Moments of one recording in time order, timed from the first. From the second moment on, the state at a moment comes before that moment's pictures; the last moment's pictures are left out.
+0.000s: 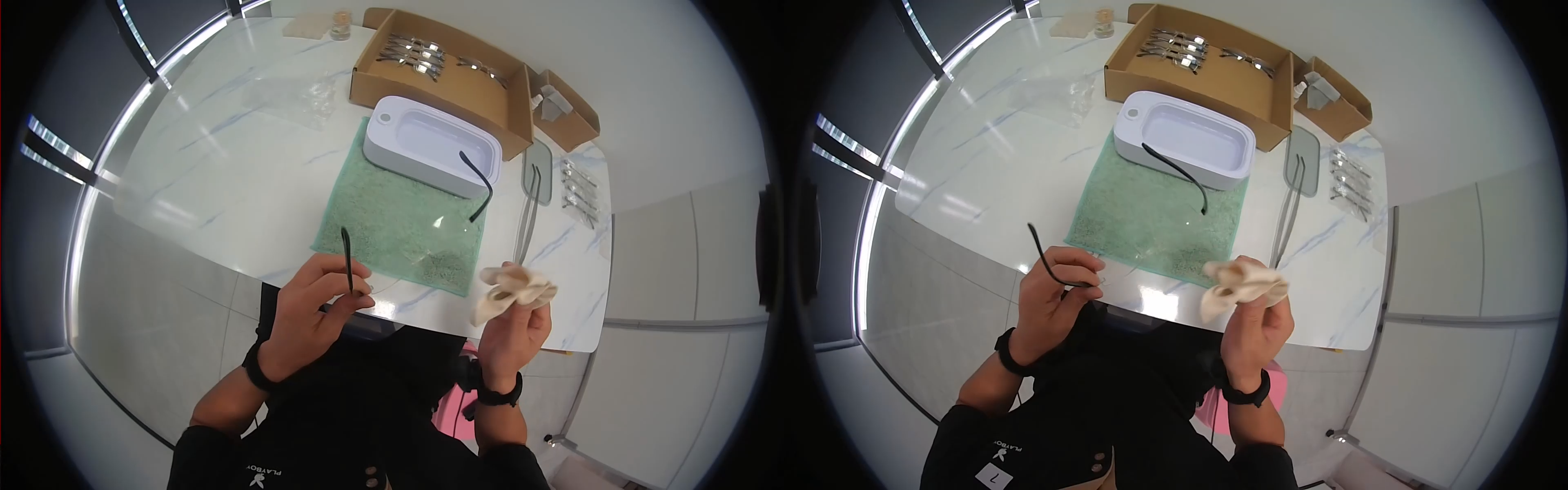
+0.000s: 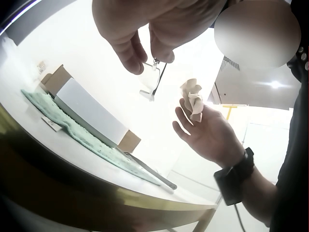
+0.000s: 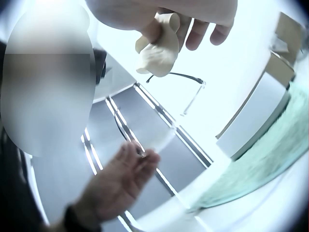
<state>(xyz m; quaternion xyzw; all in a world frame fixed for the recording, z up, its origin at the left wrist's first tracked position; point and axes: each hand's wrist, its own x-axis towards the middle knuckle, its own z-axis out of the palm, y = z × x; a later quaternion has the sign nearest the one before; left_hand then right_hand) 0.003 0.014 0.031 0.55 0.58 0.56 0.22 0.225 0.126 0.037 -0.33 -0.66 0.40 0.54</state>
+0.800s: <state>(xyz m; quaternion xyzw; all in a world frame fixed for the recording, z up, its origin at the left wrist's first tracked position) 0.008 0.008 0.015 0.54 0.59 0.58 0.18 0.197 0.126 0.020 -0.35 -0.71 0.47 0.39</state>
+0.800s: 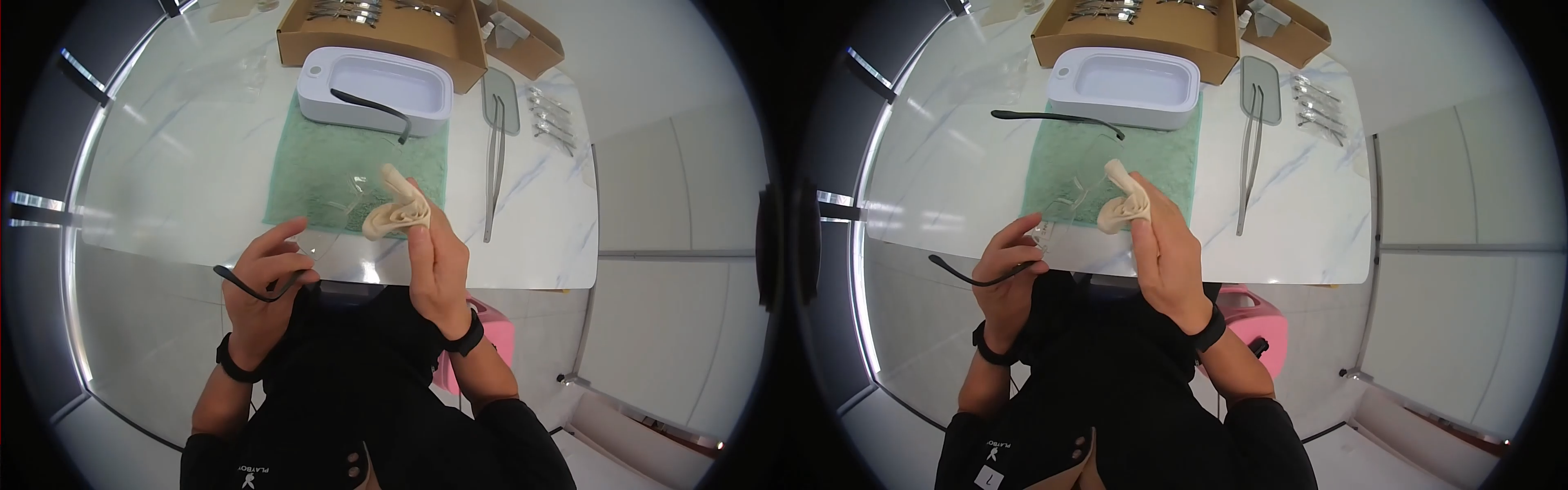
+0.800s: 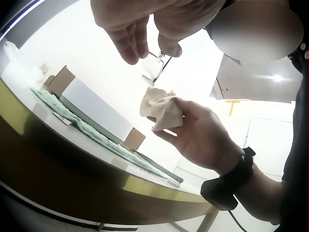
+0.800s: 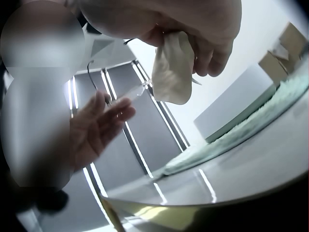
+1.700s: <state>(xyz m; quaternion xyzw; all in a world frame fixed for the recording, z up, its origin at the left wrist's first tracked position) 0.010 0.008 0.005 0.69 0.54 0.46 0.13 0.178 0.109 0.022 -0.32 -0.29 0.81 0.39</state>
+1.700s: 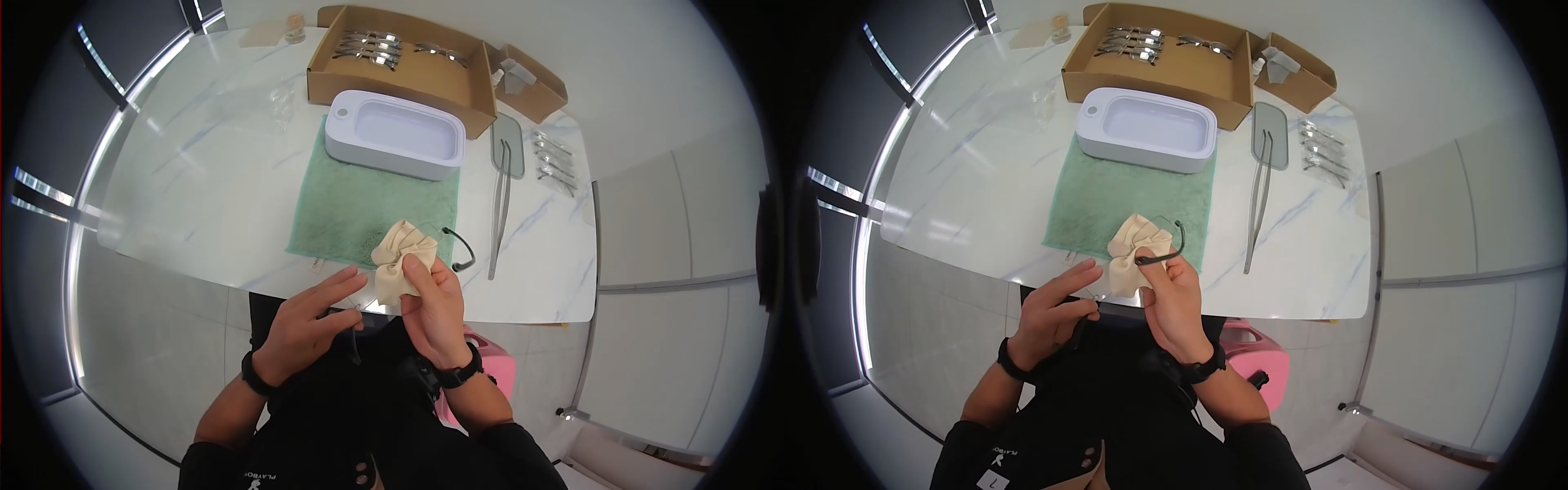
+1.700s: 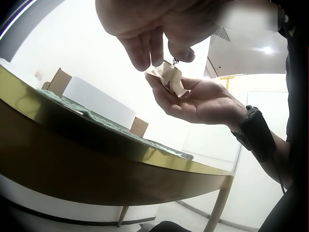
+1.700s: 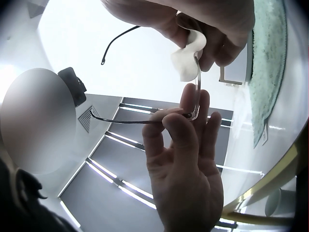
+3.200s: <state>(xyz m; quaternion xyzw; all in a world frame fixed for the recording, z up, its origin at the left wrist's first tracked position) 0.005 0.007 0.009 0.61 0.58 0.53 0.12 0.230 0.131 -0.008 -0.23 -0.41 0.82 0.32</state>
